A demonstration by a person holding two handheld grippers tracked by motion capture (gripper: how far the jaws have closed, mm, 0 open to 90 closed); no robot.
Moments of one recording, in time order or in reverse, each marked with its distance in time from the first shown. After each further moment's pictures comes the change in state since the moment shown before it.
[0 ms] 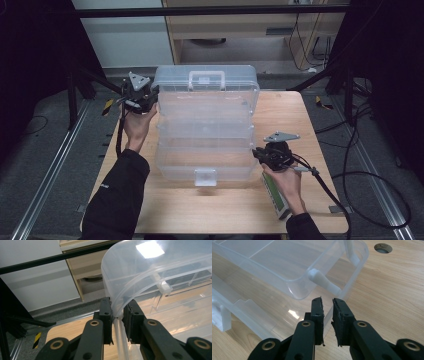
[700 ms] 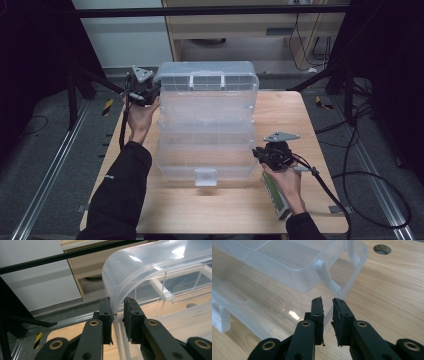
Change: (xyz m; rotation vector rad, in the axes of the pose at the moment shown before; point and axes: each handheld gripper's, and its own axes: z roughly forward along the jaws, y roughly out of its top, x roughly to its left) left arm 0.004 0.009 0.022 0.009 0.012 -0.006; right arm -0.001 0.000 0.001 -0.006 -0.003 -0.003
